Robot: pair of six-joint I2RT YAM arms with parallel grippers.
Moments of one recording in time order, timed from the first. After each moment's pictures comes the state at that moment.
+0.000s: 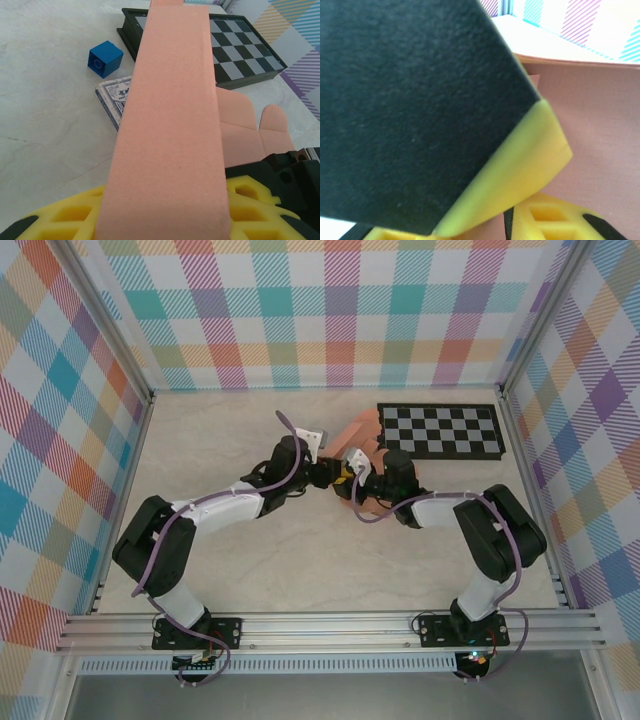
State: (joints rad) left arm -0.66 1.65 1.01 0.16 0.09 -0.40; right arm 0.50 1.71 0.72 0.64 -0.57 -0.19
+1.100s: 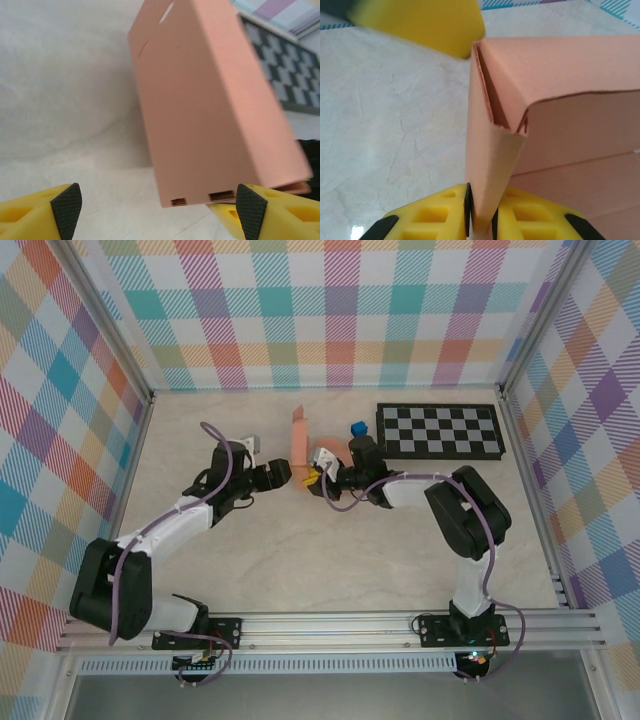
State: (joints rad) left arm -0.33 1.37 0.79 -0.07 0.22 -0.53; right arm 0.61 1.92 1.03 0.39 -0.70 -0.33
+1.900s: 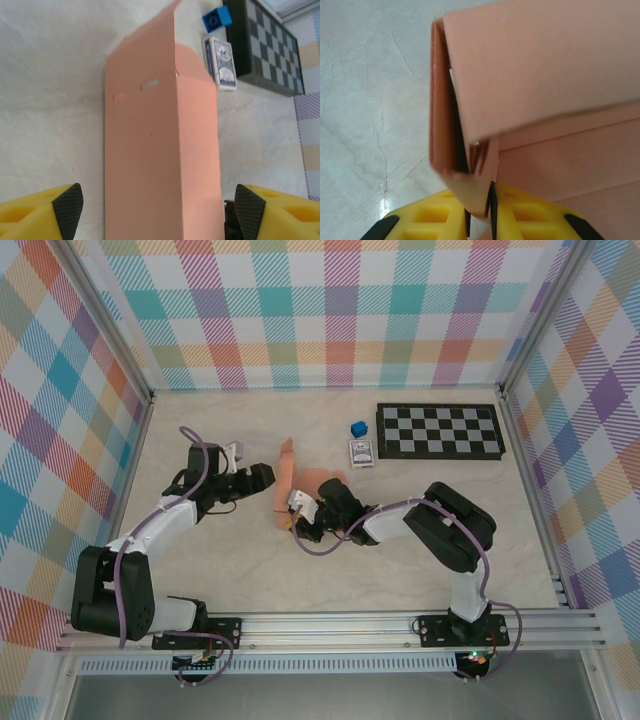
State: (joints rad) left arm -0.16 1.34 0.76 -0.19 0.51 -0.50; right arm 0.87 1.93 0.88 0.46 -0.41 -0.22
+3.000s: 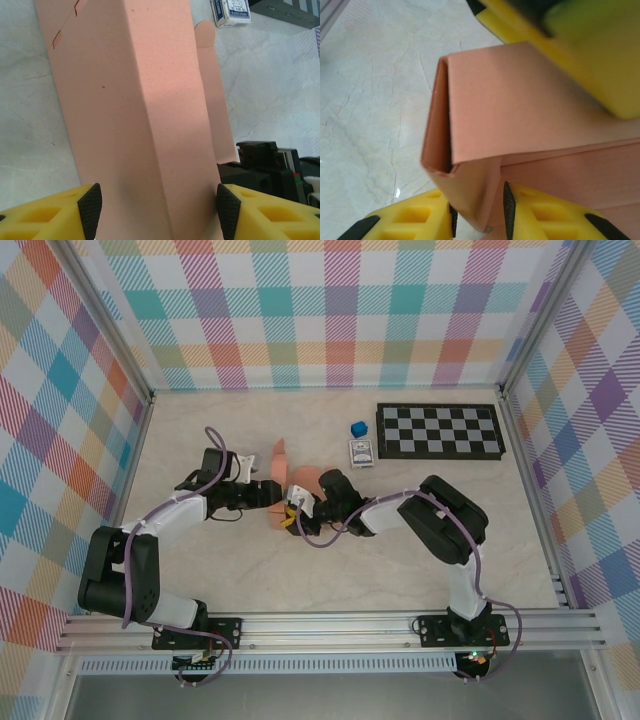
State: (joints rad) left arm -0.21 1.43 0.78 -0.27 0.57 -0.32; right arm 0.81 2.00 0.96 0.50 -0.63 -0.27
